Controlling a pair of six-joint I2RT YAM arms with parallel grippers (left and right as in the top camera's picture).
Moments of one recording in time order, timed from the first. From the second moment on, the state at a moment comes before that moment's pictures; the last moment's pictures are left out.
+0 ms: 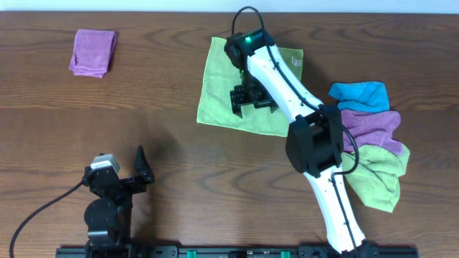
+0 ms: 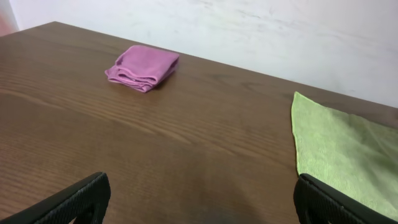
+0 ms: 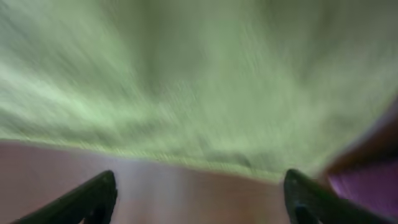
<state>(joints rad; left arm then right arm) 0.03 0.01 0.09 -0.28 -0.06 -0.22 0.49 2.52 2.36 -1.57 0.01 0.40</state>
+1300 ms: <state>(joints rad) 0.03 0.01 0.09 -0.28 -0.06 -0.22 0.66 2.62 2.36 -1.03 -0.05 0.30</state>
